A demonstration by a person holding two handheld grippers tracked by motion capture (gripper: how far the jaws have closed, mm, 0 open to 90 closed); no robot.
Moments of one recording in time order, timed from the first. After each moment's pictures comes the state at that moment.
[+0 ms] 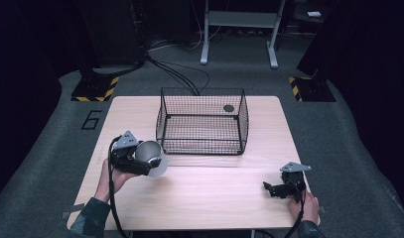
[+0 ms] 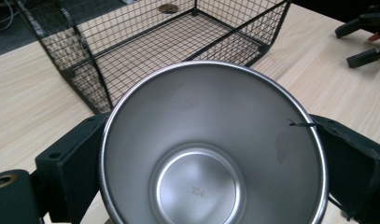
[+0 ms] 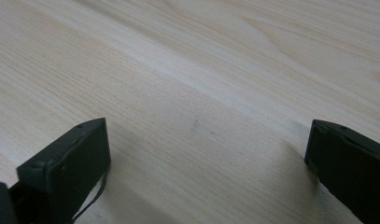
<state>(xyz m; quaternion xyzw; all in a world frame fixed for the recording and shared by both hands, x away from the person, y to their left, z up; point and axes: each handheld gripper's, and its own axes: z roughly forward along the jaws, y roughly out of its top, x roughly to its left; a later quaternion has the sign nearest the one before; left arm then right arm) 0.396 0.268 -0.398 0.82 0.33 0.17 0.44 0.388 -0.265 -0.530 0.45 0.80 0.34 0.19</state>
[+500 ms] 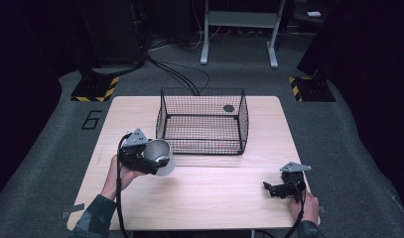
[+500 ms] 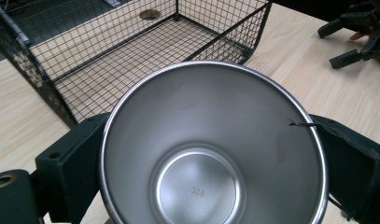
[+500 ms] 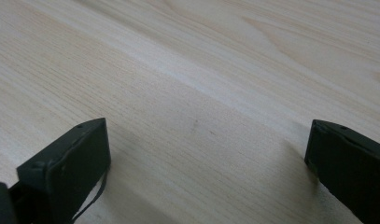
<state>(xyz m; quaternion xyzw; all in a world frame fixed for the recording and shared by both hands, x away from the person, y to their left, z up) 0.400 0.244 -0.390 0.83 0.31 0.15 0.44 0.388 -0.265 -0.530 0.45 0.80 0.34 0.19</state>
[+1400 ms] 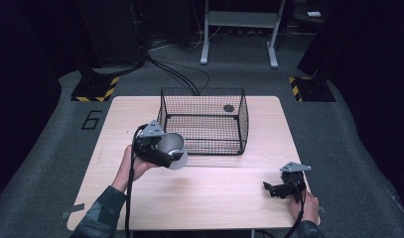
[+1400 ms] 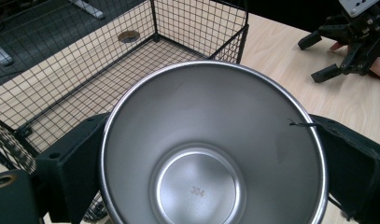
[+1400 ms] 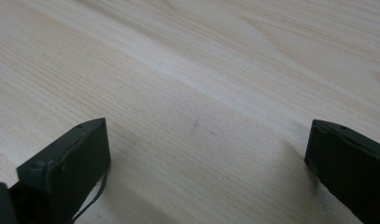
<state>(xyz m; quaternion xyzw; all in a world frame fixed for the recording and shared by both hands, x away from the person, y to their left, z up) 0.416 0.206 -0.368 0.84 0.27 0.15 0.44 0.388 -0.265 -0.530 0.45 0.80 0.34 0.19</state>
